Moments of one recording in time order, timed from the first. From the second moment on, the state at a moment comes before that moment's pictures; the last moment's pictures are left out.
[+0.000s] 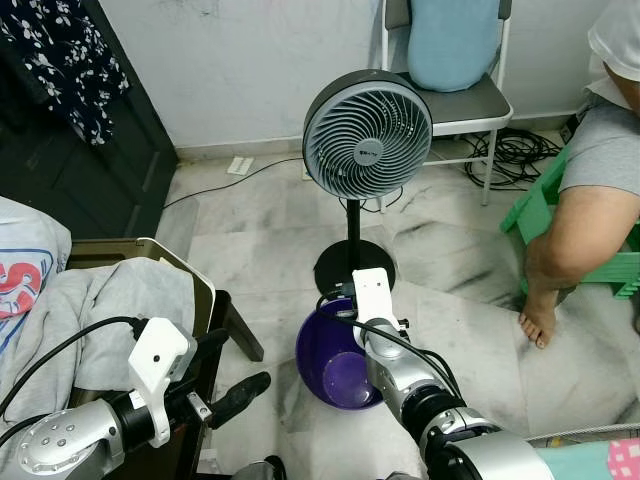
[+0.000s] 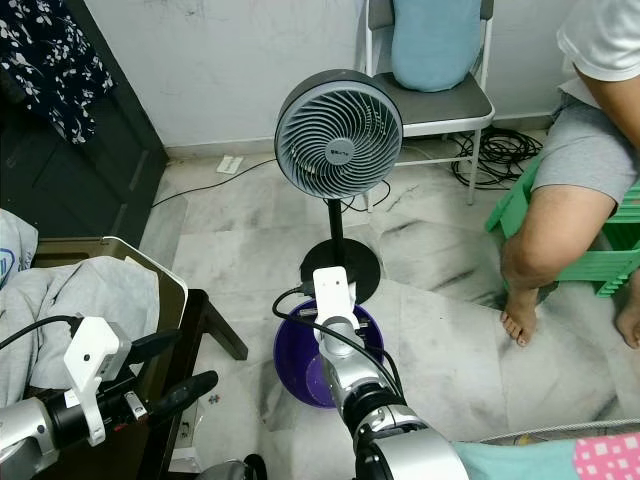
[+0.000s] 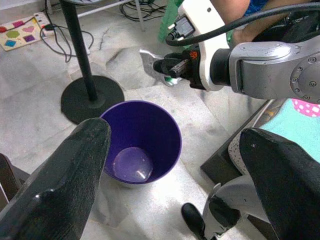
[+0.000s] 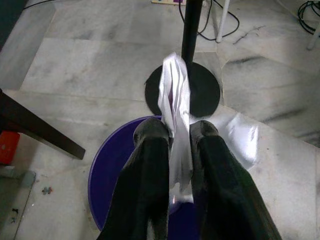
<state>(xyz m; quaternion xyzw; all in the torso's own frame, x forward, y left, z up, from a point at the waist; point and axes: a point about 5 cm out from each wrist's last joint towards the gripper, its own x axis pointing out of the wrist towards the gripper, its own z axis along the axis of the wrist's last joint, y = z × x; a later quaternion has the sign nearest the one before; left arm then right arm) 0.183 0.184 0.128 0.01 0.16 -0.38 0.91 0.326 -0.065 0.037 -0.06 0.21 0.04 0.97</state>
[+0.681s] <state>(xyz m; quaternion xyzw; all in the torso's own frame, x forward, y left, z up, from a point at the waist) 0.188 0.183 0.128 0.01 0.15 -0.38 0.91 0.327 -0.064 0.038 -0.06 0.20 0.04 0.98</state>
